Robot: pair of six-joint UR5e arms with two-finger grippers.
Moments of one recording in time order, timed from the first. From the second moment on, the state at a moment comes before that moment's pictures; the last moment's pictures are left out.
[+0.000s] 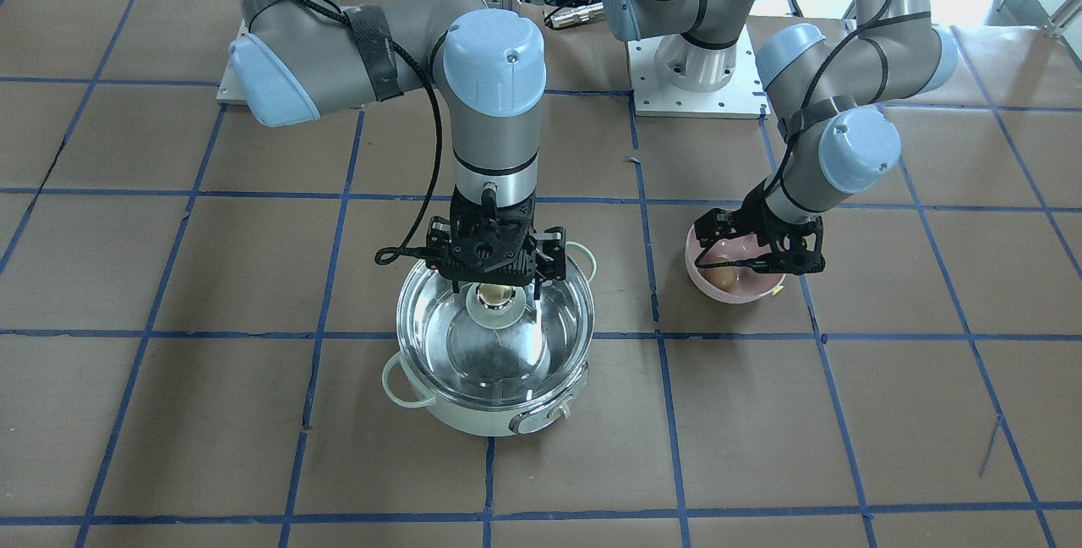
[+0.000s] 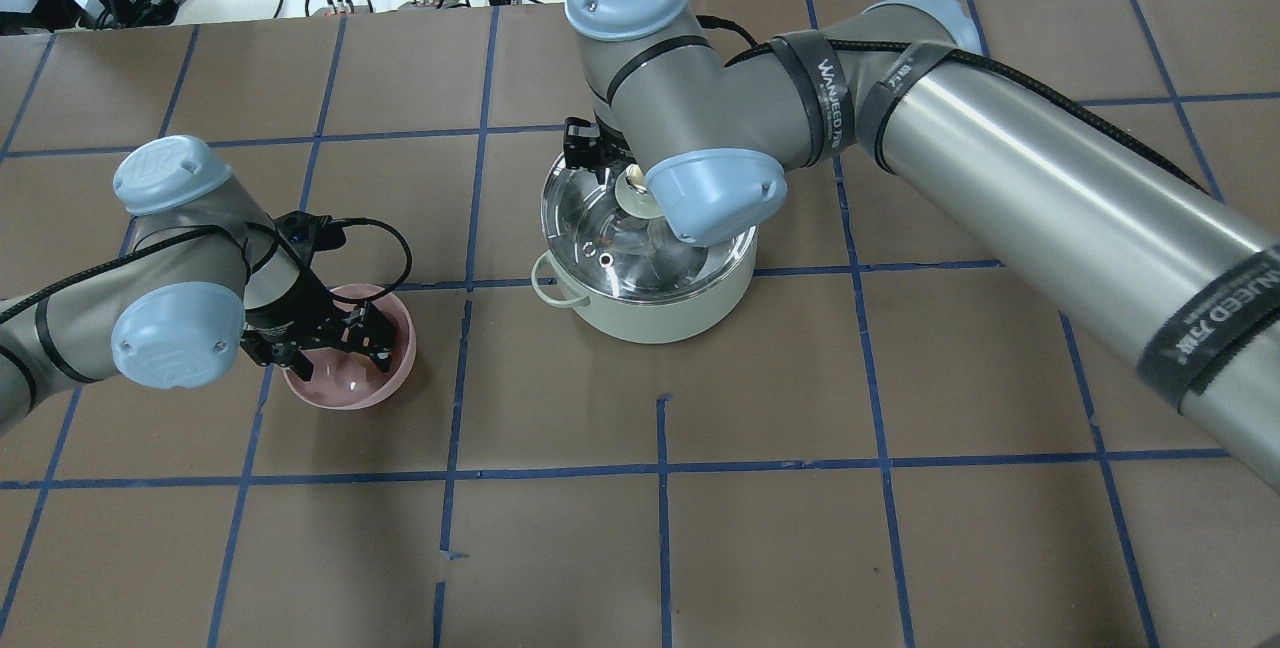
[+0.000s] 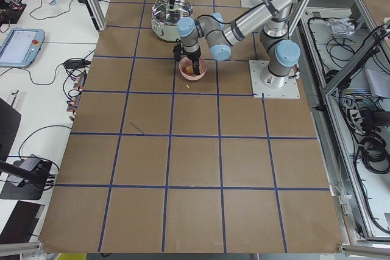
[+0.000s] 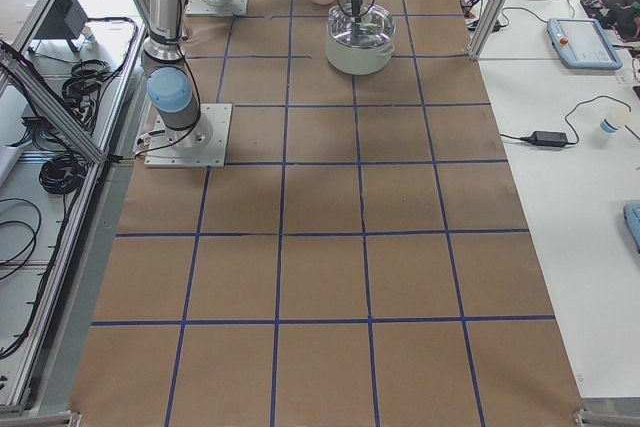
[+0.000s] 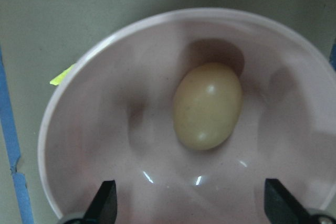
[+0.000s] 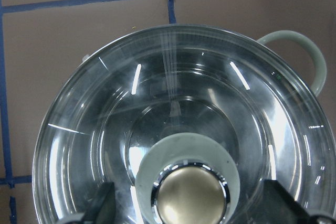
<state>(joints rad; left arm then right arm) -1.30 -1.72 -2.12 -1.08 1.56 0.21 1.99 -1.19 1.51 -2.09 -1.65 0.49</state>
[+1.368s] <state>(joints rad) -1.33 -1.75 -2.13 -0.97 1.60 0.23 1.98 -1.18 1.52 -2.09 -1.64 0.49</state>
